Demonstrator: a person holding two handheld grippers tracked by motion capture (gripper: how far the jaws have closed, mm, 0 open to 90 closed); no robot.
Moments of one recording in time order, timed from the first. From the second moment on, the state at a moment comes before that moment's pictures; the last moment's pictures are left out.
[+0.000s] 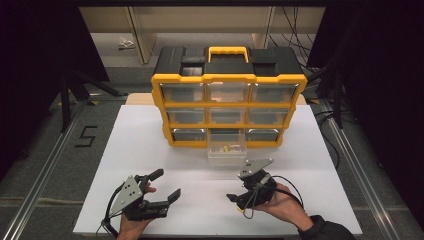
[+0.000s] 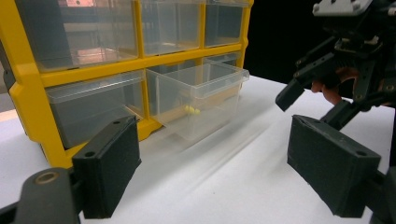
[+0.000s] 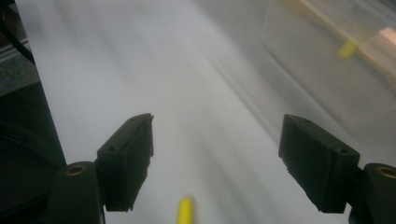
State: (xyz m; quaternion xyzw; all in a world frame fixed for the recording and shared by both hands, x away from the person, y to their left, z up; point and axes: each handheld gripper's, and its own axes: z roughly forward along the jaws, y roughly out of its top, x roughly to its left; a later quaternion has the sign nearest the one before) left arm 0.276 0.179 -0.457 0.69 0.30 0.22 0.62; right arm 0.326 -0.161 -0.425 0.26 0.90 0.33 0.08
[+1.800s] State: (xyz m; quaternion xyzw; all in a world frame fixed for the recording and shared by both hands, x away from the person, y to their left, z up) left arm 0.277 0.178 -0.458 0.69 0.30 0.22 0.62; right arm 0.317 -0.167 -0.450 0.23 0.94 0.26 0.05
